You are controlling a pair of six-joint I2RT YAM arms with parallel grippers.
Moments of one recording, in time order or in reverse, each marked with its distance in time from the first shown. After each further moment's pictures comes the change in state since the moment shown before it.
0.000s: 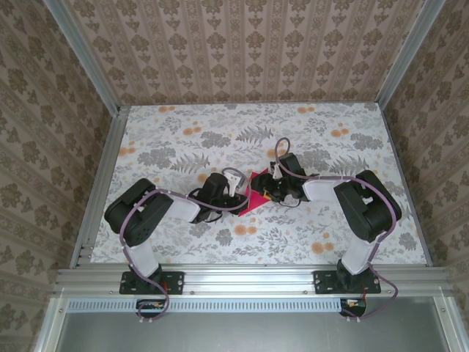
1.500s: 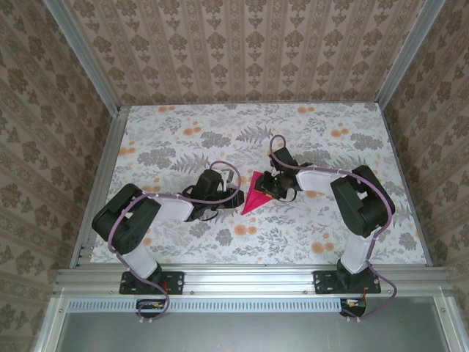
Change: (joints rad) left arm 0.044 -0.106 -0.012 -0.115 -0.058 -0.214; right arm 0.015 0.062 0.175 -0.332 0.171 -0.035
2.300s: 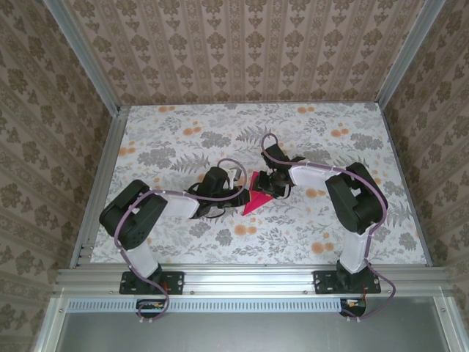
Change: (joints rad) left arm -0.030 0.066 0.070 0.037 0.095 -0.066; right arm 0.039 0.056 0.124 -0.178 0.090 -0.043
